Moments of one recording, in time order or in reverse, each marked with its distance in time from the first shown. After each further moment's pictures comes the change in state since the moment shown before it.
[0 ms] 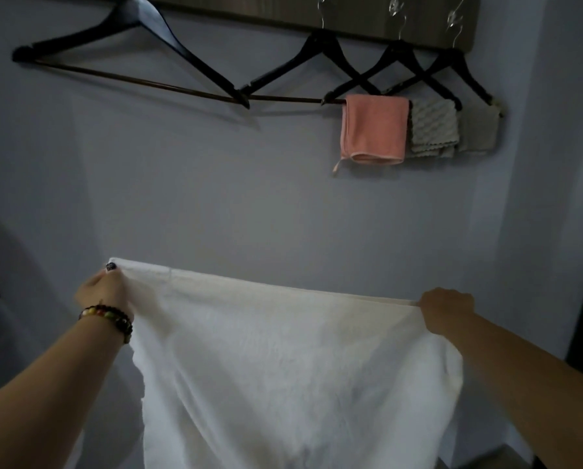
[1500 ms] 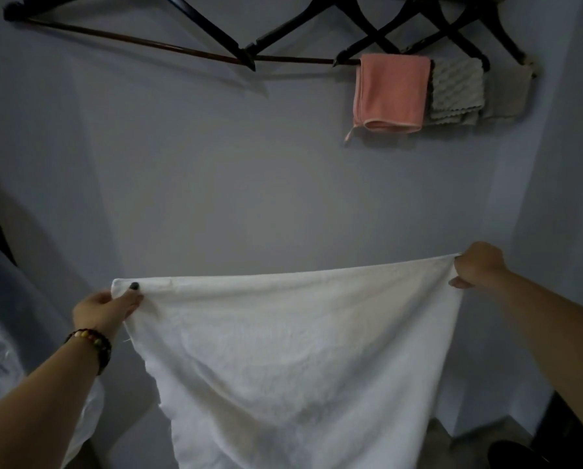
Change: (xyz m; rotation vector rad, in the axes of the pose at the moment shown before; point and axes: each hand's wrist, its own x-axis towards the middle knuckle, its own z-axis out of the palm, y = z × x) left_hand 0.021 -0.061 -0.068 0.305 -0.182 -0.034; right_hand 0.037 0.038 -0.004 0.887 0.001 0.231
